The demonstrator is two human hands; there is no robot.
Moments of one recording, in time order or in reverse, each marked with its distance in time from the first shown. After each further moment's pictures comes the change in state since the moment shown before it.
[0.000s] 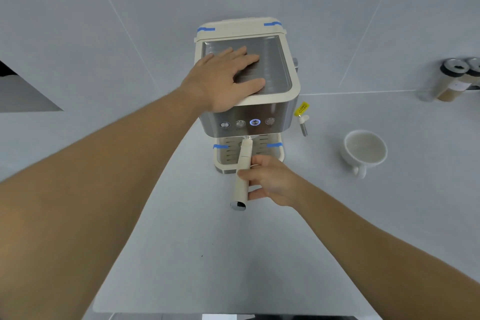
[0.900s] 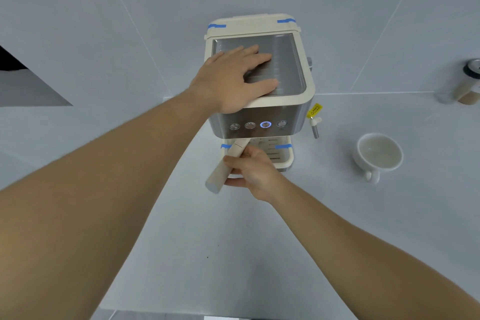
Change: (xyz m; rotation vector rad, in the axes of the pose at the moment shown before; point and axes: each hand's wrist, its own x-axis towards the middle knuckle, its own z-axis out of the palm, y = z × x) left_hand -0.001 0.000 0.000 -0.056 0.028 -0.027; right_hand 0.044 -0.002 0.038 0.234 0.061 -0.077
